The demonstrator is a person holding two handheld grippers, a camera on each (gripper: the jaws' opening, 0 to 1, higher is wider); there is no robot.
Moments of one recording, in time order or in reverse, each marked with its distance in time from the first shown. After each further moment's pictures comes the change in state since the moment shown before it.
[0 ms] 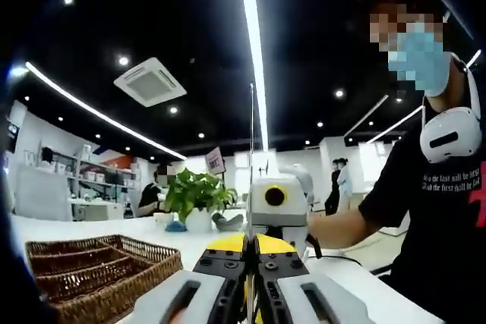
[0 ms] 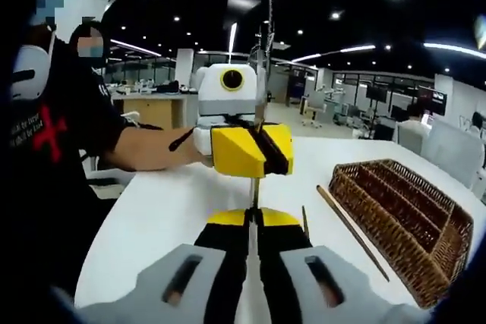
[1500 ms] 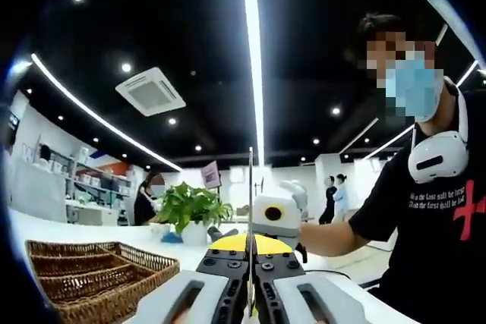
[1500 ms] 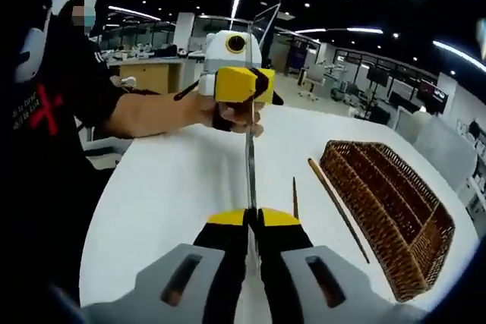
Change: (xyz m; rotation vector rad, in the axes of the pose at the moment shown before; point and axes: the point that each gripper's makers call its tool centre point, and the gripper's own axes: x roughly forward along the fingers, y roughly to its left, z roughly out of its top) left arm -0.023 0.001 0.027 -0.048 -0.134 -0.046; right arm -0.014 0.001 -0.015 -0.072 0.169 -0.023
